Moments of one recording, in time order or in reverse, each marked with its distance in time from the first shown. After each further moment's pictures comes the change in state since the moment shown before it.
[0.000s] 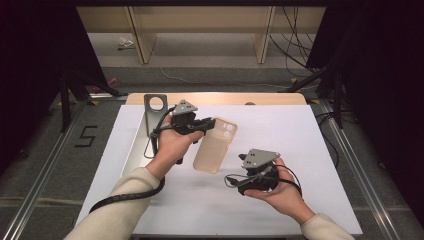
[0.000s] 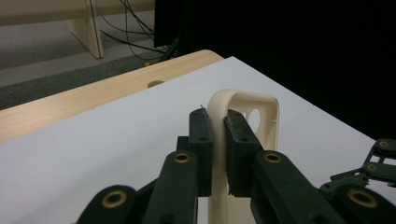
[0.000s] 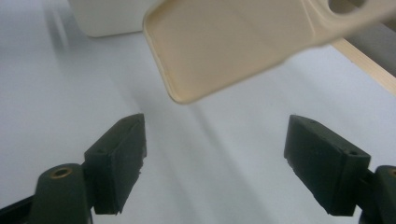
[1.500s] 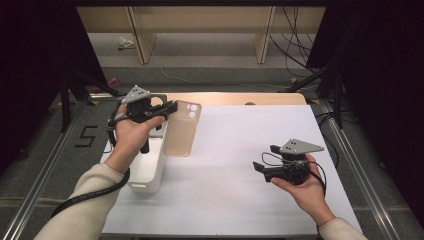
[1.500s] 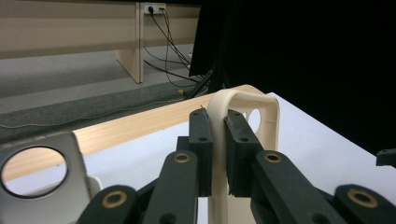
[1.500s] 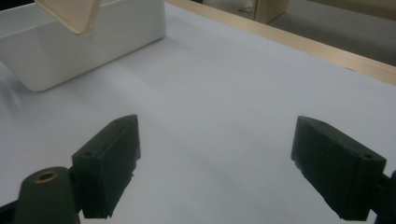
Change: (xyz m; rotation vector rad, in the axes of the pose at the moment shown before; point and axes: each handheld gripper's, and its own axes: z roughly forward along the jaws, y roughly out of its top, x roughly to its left) left arm 0.061 0.016 -0.073 -0.136 0.115 -0.044; right arm -0.047 -0.038 -0.044 -0.128 -0.123 0.309
